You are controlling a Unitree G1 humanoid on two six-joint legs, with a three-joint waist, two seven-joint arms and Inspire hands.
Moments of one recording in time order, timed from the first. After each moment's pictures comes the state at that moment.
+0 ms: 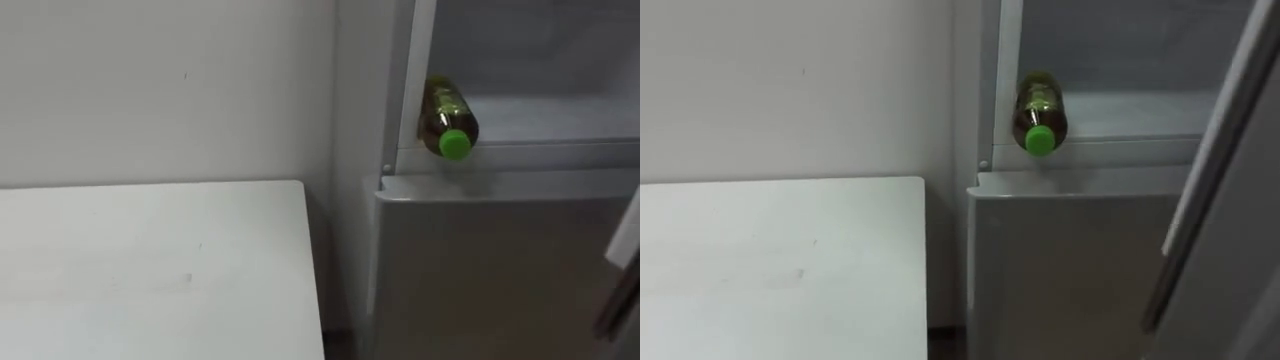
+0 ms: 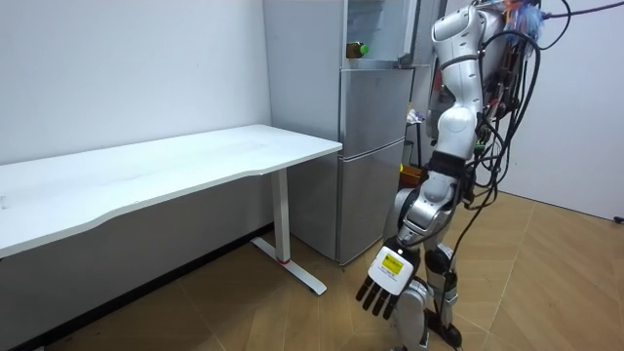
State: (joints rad) left arm 0.43 0.25 0.27 1.12 0.06 -0.15 -0.05; right arm 0.25 -0.37 -0.55 -0.34 0.07 -0.34 -0.82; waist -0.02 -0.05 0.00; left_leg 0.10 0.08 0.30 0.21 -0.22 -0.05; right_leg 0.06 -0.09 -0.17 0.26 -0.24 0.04
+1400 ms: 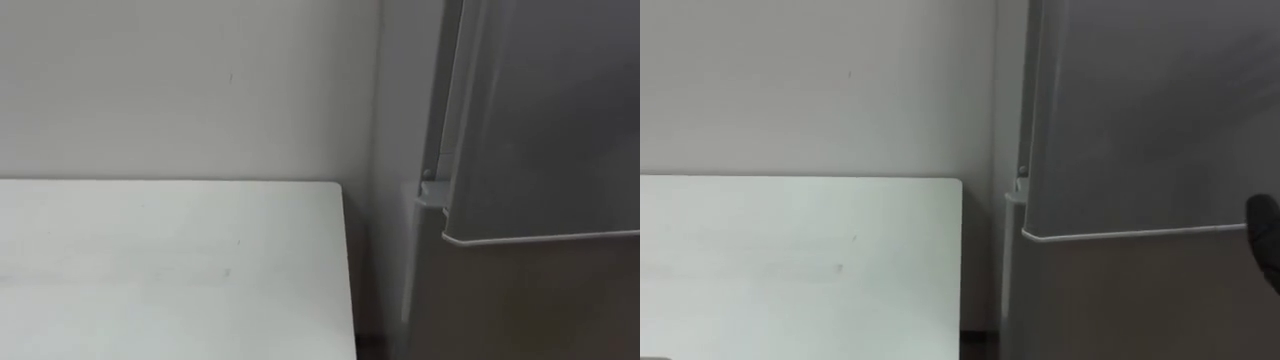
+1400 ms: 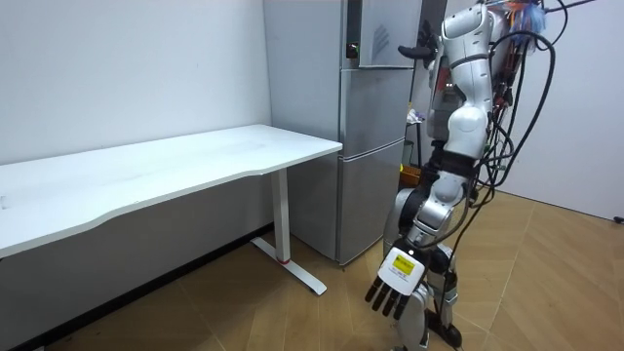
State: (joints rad) left arm 0.39 0.24 0.22 1.14 0.07 -0.15 -0.06; right arm 0.20 -0.37 -0.24 -0.44 -0.01 -0.35 -0.66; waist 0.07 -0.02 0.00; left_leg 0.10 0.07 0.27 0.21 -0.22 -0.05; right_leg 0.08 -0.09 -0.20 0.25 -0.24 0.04
